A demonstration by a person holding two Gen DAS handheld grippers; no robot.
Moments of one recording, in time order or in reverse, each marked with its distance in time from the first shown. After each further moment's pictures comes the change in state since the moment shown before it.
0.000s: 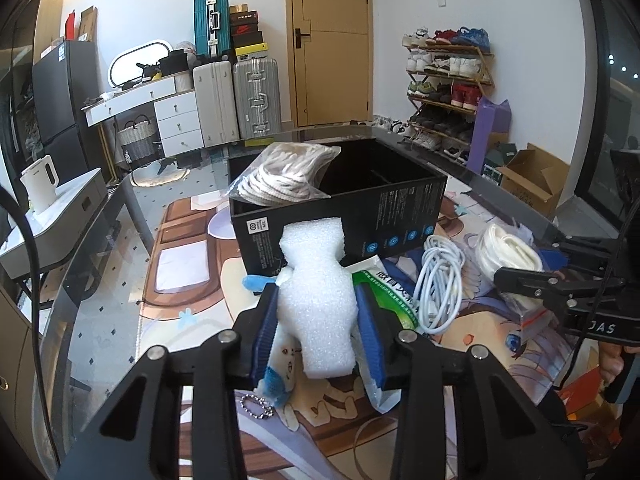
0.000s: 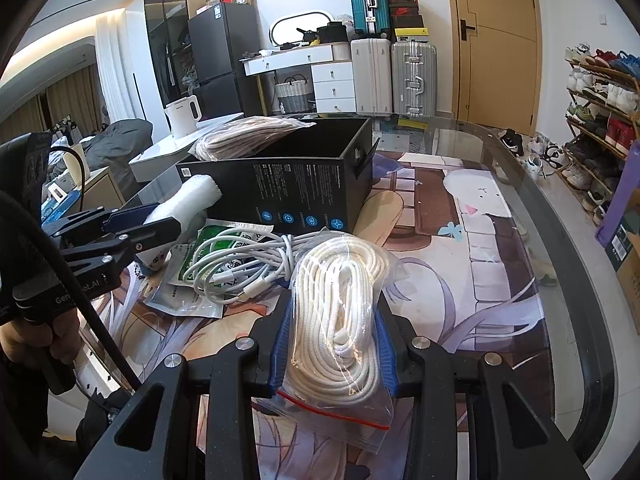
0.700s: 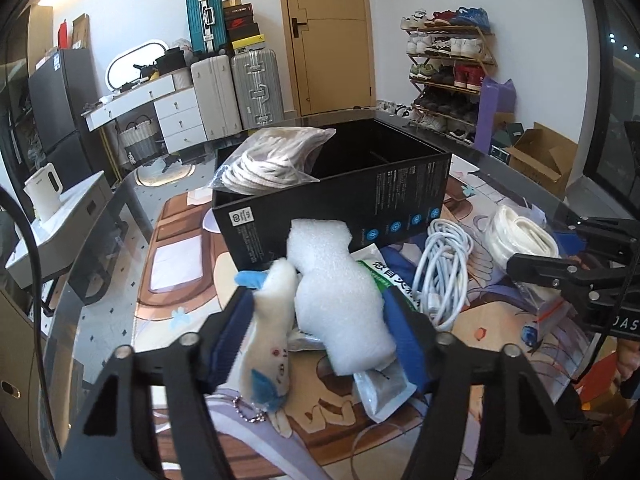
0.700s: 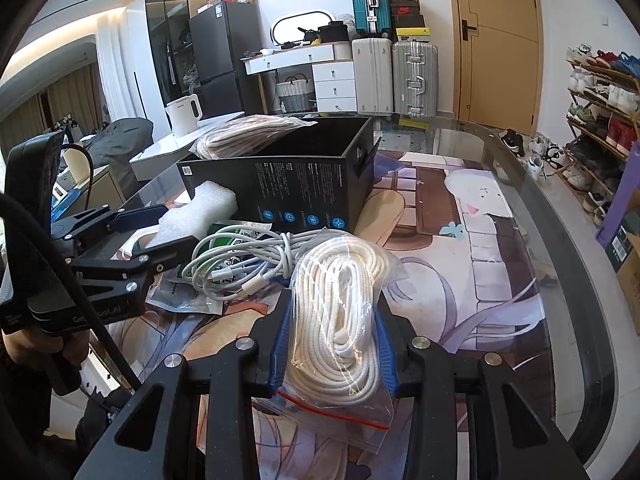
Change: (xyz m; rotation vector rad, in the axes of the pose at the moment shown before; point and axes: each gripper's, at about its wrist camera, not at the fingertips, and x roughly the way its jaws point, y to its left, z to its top) left arm 0.019 -0.015 -0.003 0.058 0.049 0.057; right arm -0.003 0.002 -0.001 -0.005 0.002 -0.001
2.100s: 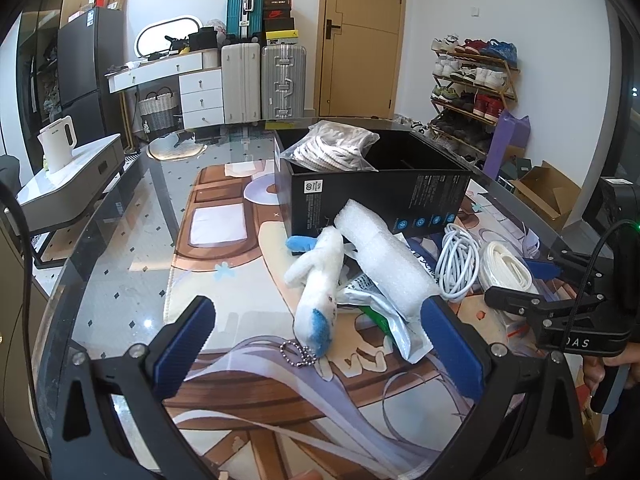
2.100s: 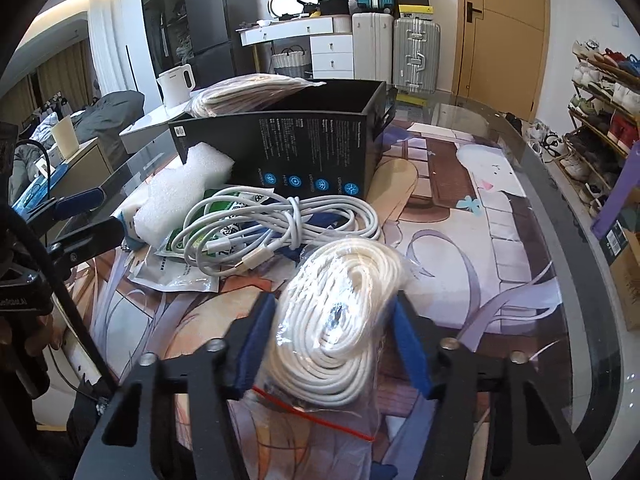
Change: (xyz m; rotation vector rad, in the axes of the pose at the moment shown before) left arm -0.028 0.036 -0.028 -0.174 -0.011 -0.023; right arm 0.027 0.011 -0.005 -0.021 0.105 -0.035
